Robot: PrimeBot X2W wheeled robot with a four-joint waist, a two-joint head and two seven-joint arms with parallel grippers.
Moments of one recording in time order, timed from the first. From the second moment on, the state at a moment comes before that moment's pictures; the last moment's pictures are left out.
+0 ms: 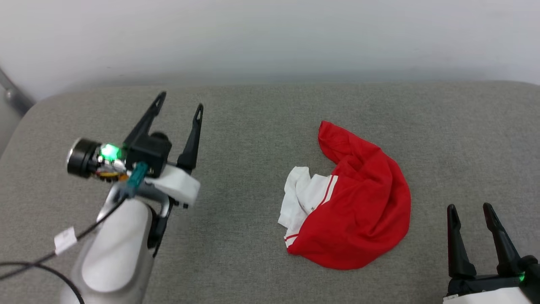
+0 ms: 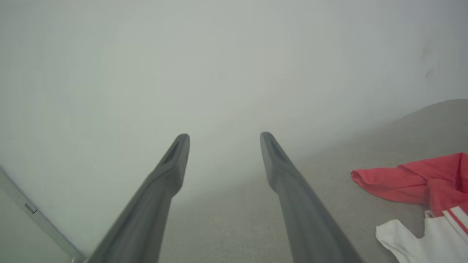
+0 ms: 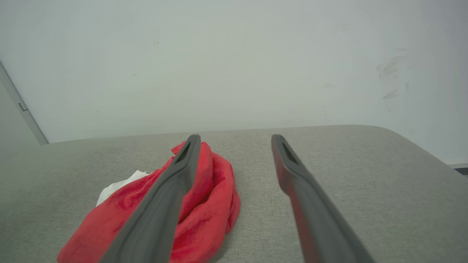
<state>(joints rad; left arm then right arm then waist) -0.44 0.23 -0.23 0.26 -0.02 -0.02 -0.21 0.14 -0.05 -0.08 -0.08 0.15 0.13 -0.26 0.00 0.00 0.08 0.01</state>
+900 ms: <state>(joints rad) -1.21 0.44 -1.22 0.27 -0.76 -0.13 0.76 -0.01 -0.05 -0.06 -0.09 0.18 0.13 -0.26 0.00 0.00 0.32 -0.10</state>
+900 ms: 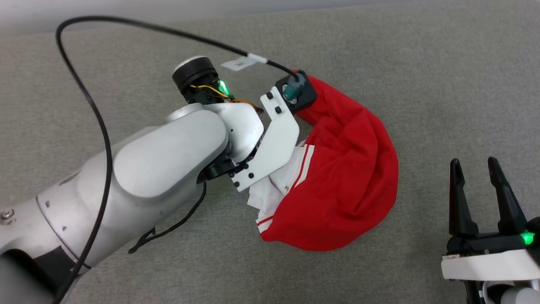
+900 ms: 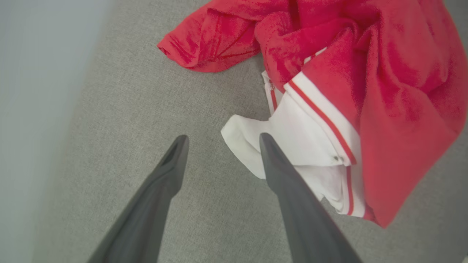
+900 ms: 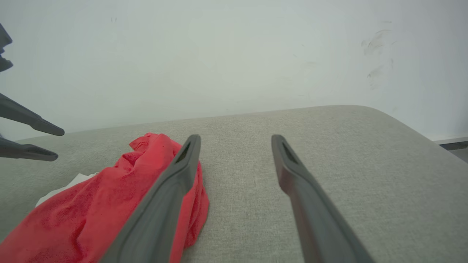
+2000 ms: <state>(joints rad) -1.16 0.55 -1.28 0.01 -0.72 -0.13 0.93 -0.07 -0.05 -0.06 -0.08 0.17 0.13 -0.26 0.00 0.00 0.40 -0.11</state>
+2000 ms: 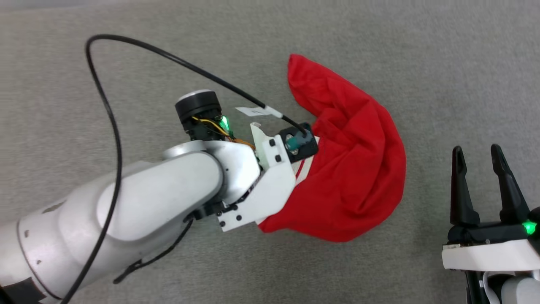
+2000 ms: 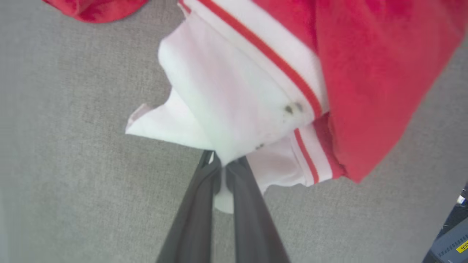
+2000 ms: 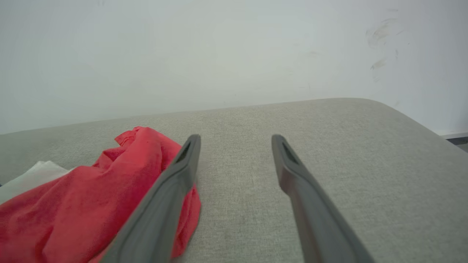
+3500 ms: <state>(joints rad) -0.68 0.76 -1.02 0.19 -0.78 0.37 -0.22 -0.25 -0.15 -0.09 -0.10 -0.09 0.13 -0.26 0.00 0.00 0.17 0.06</state>
